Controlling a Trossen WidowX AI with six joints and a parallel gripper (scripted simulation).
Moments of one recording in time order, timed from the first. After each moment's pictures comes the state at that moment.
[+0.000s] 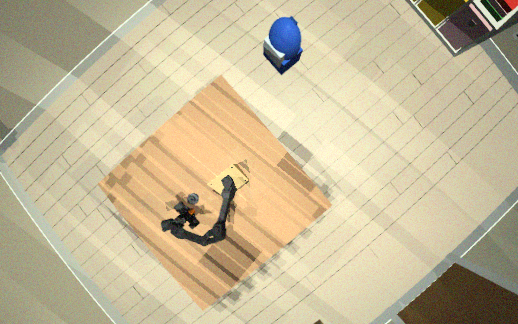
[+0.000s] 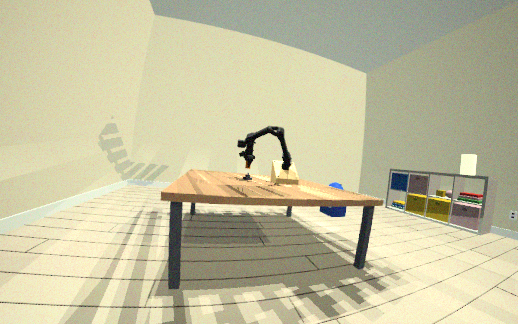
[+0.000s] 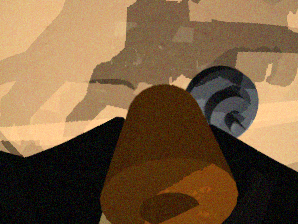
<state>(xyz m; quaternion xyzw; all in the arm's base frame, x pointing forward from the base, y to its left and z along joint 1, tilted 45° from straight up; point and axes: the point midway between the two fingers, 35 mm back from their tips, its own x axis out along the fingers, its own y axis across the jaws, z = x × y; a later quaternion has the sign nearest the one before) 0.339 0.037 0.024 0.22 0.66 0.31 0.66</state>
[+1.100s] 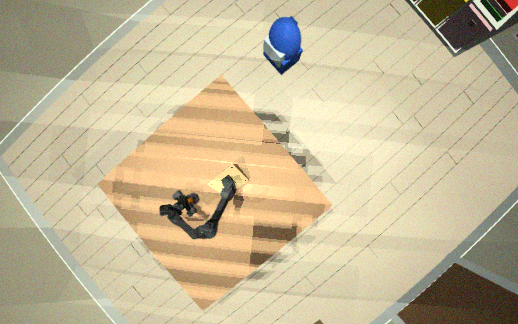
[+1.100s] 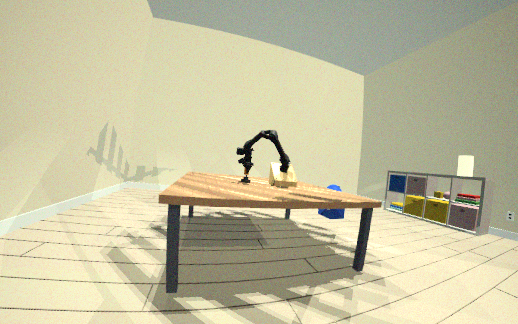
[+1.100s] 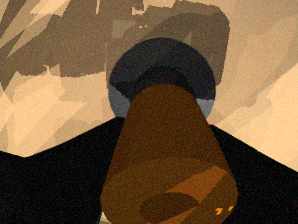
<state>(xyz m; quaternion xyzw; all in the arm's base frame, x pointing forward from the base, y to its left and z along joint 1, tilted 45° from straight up) 0.324 0.010 -0.053 0.22 0.65 0.31 0.66</state>
